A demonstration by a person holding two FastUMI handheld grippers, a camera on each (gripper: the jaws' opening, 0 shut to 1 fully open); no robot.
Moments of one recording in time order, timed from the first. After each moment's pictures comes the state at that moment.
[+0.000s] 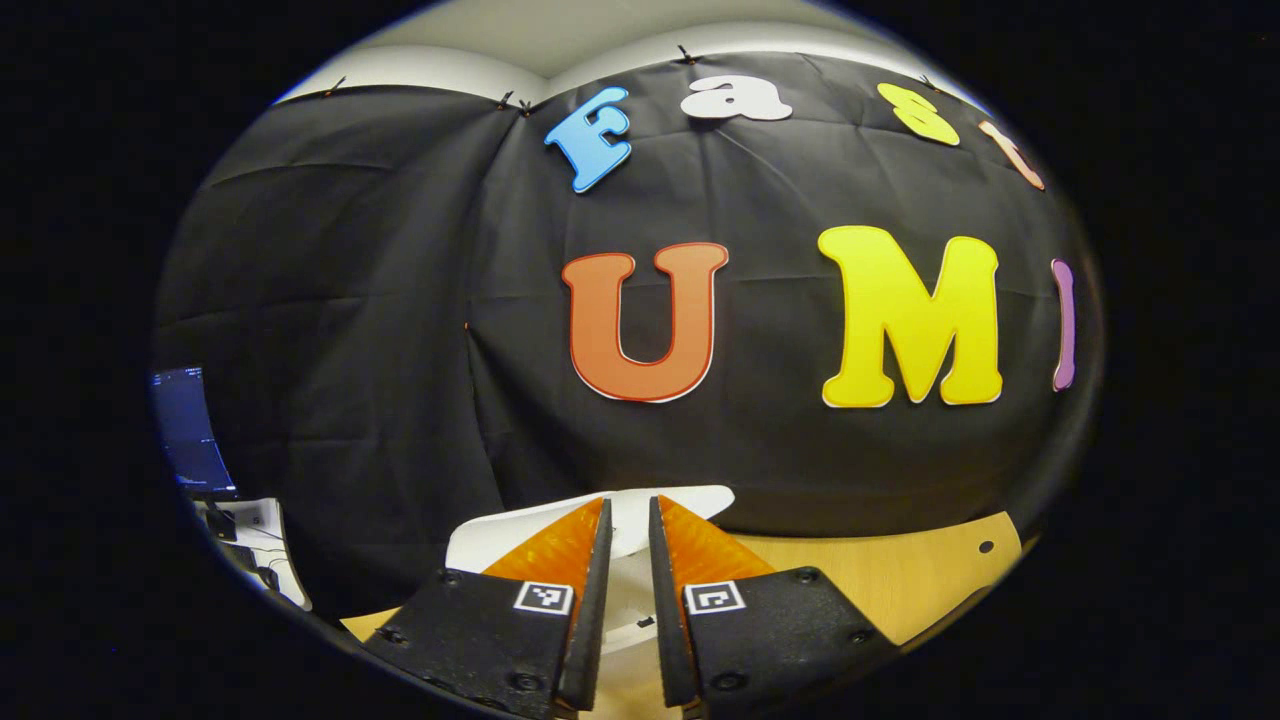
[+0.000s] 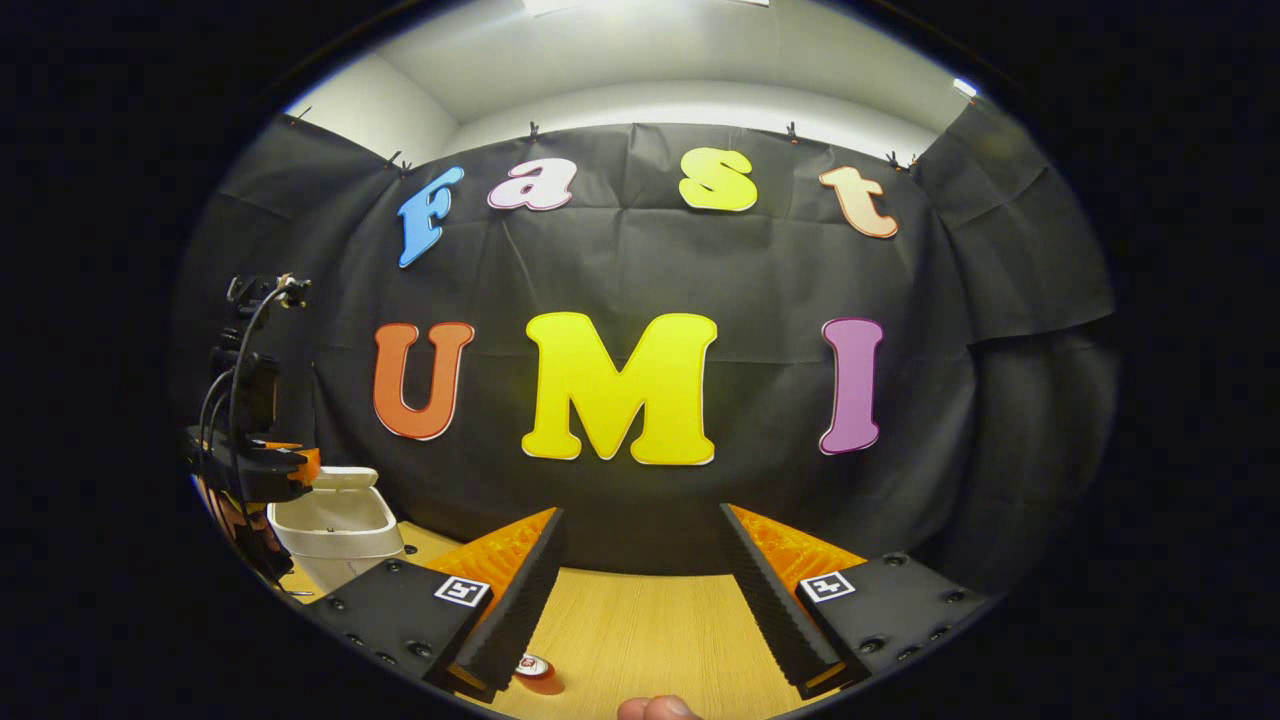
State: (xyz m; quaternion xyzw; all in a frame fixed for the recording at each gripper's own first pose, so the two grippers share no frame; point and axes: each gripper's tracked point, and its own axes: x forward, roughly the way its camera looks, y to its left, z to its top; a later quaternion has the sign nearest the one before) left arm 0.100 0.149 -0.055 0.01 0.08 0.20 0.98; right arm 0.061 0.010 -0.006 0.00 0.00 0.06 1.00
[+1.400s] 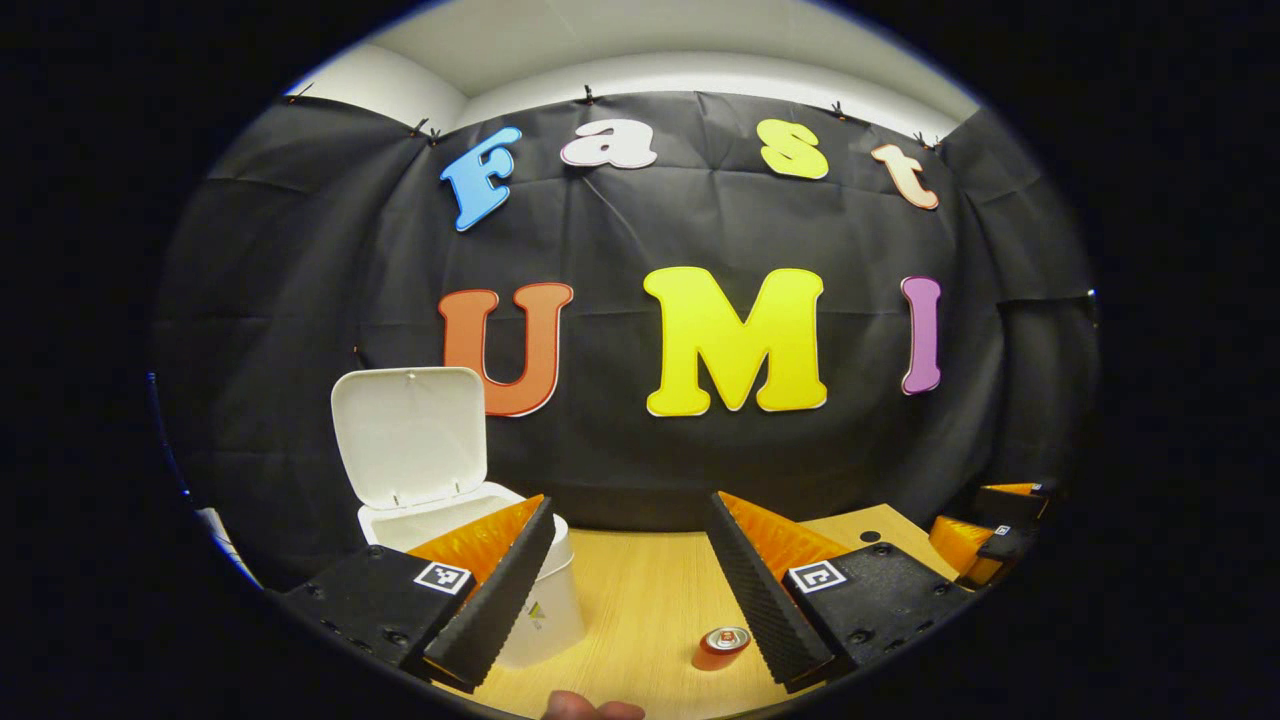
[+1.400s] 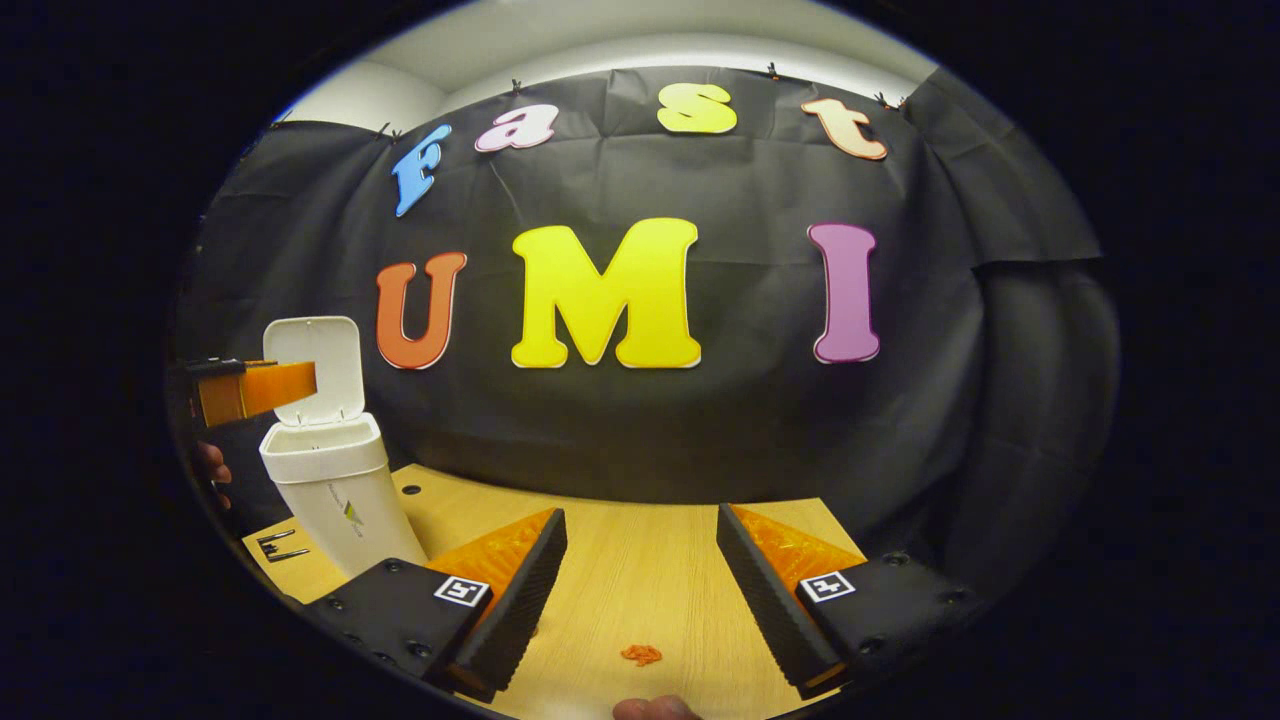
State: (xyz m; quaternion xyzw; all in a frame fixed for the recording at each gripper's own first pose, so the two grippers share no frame) left arm 0.027 0.002 -0.052 0.02 0.06 0.03 1.00; right arm 0.051 -0.046 -0.127 0.01 0.12 0.09 0.99
